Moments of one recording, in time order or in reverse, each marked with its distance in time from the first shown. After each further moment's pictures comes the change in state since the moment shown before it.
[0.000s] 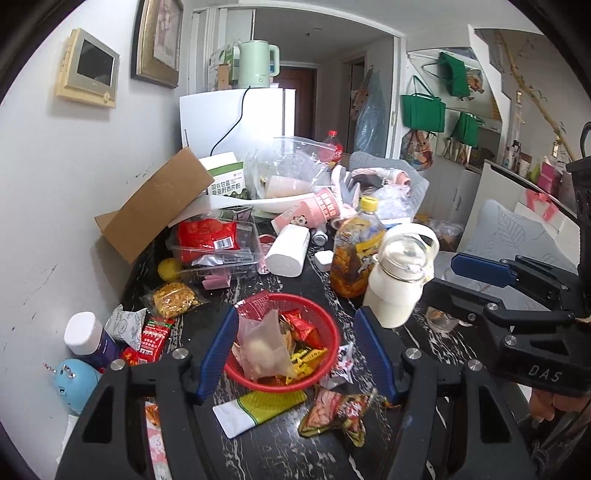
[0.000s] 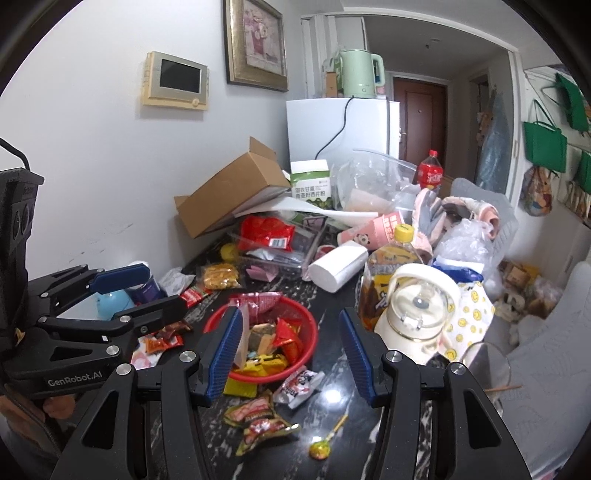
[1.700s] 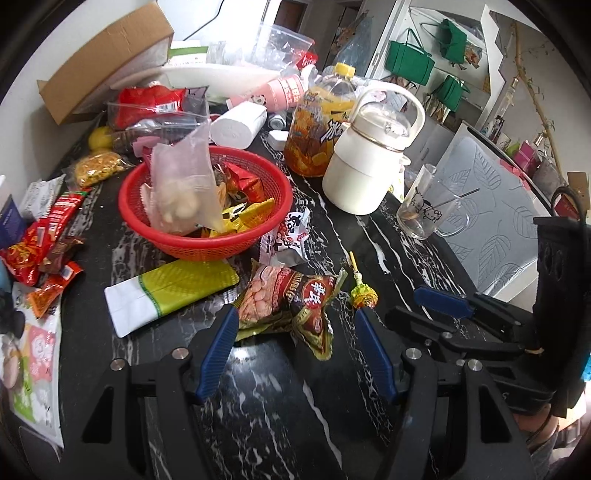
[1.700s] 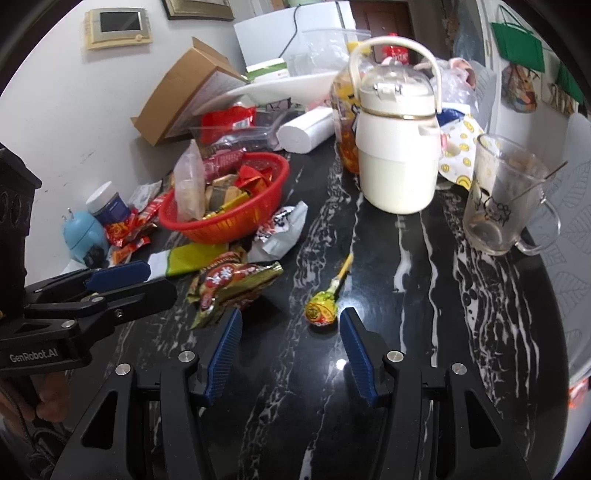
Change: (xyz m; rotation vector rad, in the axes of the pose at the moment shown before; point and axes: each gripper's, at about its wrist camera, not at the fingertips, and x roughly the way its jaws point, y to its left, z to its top) left arm 0.081 -0.013 -0.117 -0.119 0.294 -0.226; right arm 0.052 -0.029 -0.153 0.221 0.270 -0.007
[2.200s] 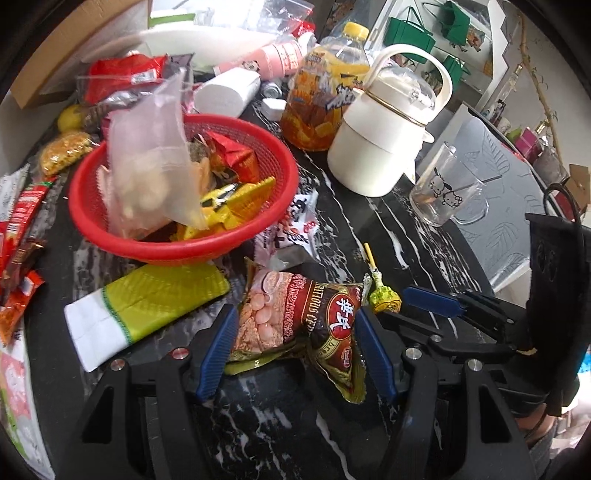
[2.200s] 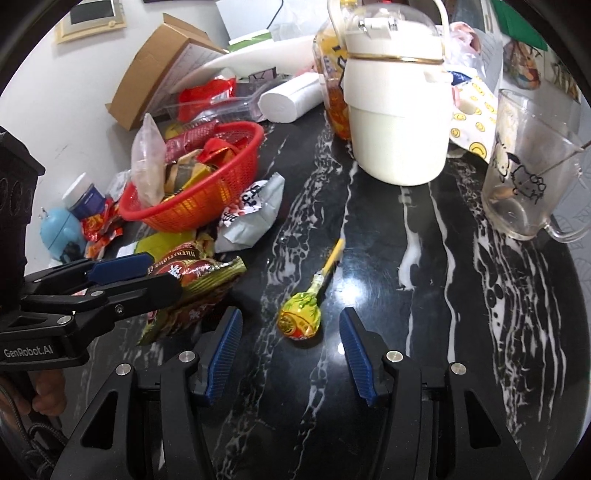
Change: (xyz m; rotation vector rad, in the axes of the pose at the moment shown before) left arm 0.054 0.014 0.014 0.007 0.111 -0.055; right arm 0.047 -0.022 0.005 0.030 0.089 0.008
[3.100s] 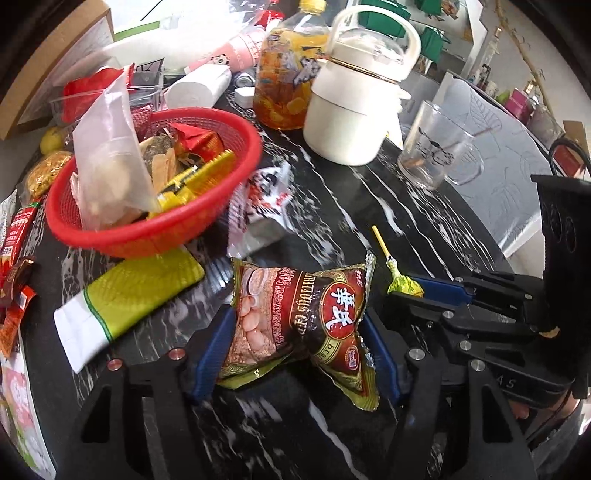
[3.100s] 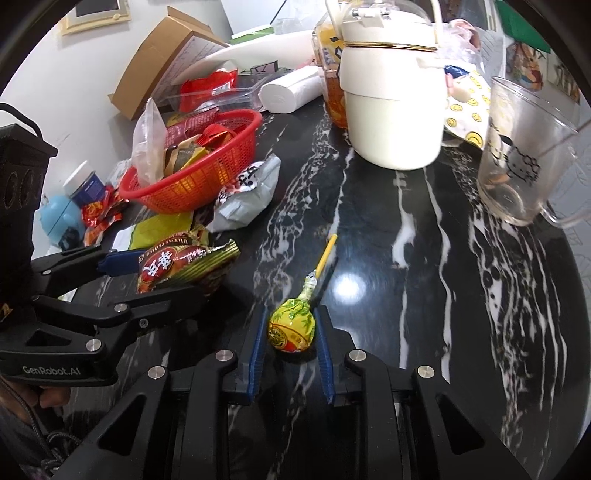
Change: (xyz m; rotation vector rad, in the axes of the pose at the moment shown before) left arm 0.011 -0.024 -0.019 0.134 0.031 0.049; right arm -0.006 -0.004 -0.018 -0.017 0.010 -0.003
